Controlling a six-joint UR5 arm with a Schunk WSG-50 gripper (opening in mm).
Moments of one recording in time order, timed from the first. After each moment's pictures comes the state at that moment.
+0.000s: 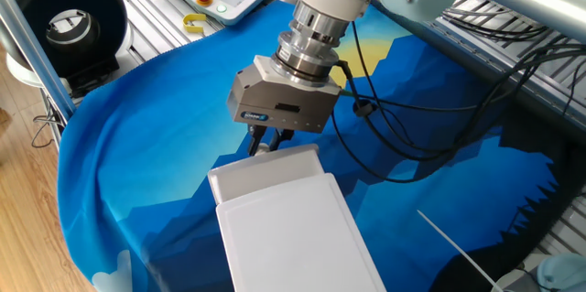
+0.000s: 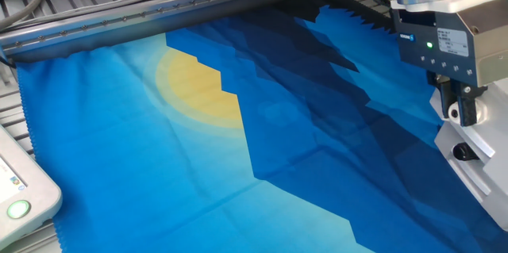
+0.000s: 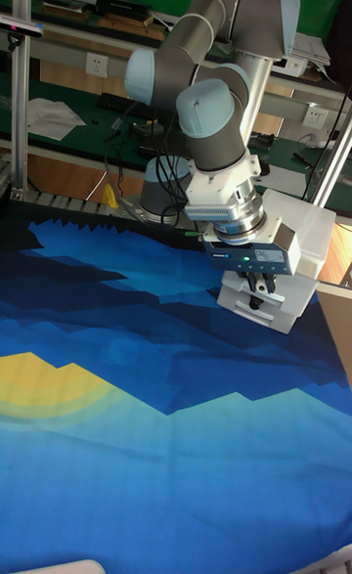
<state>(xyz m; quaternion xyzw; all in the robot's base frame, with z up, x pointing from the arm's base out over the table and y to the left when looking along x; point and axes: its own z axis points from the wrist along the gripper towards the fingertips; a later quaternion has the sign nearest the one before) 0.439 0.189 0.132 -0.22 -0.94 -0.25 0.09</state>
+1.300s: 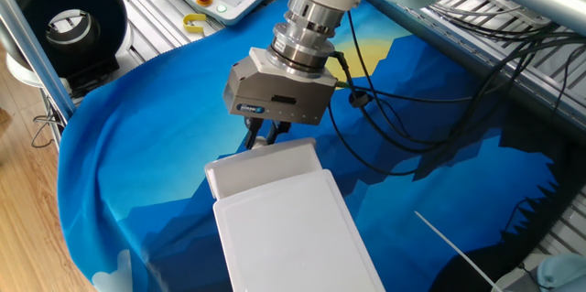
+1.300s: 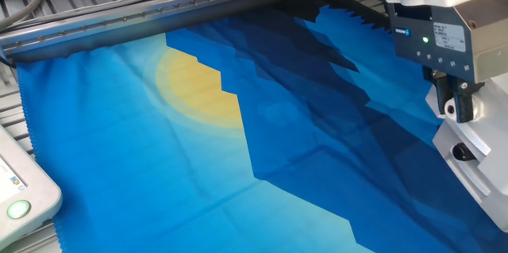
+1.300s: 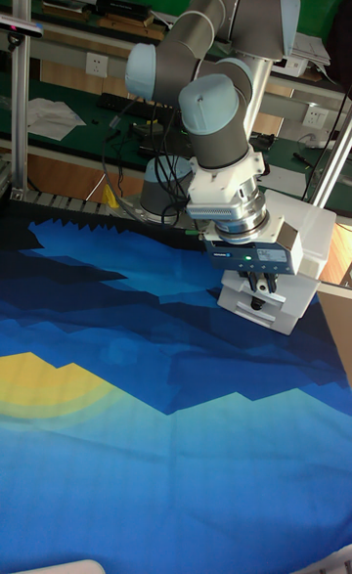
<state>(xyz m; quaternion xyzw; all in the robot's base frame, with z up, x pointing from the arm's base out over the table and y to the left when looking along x) 0.447 0.186 0.139 -0.21 -0.94 -0.24 0.09</state>
